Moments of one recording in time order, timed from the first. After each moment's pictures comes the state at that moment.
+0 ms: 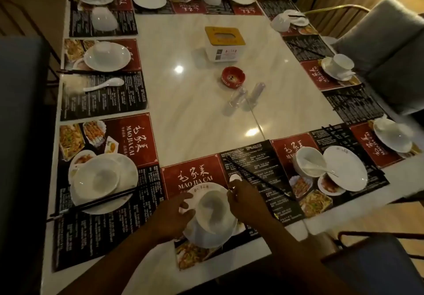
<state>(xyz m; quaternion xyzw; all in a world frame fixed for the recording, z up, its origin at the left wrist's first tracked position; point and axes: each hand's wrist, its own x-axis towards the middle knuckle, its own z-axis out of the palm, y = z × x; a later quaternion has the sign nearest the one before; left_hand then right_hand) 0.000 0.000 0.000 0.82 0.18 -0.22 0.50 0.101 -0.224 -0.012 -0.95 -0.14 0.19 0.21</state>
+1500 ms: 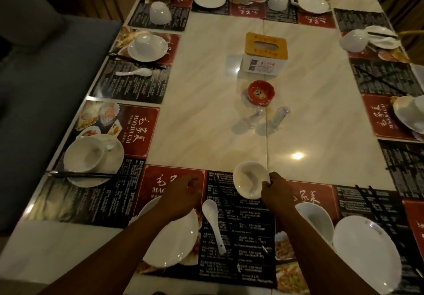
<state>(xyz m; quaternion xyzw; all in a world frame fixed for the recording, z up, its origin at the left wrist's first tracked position) 0.122 -0.106 0.007 0.80 0.35 -0.06 0.48 0.310 -0.316 -0.030 -0.93 -0.08 0.24 0.27</state>
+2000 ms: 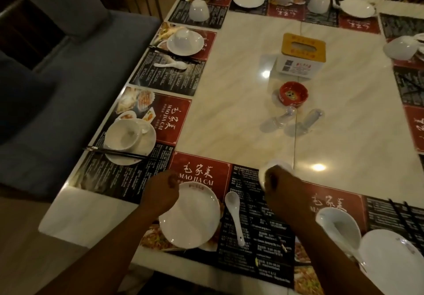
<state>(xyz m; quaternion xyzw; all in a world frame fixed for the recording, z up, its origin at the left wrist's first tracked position) 0.028 -0.056 -0.018 0.80 0.49 0.01 0.35 0.258 -0.288 0.029 -0.91 -0.32 0.13 0.24</state>
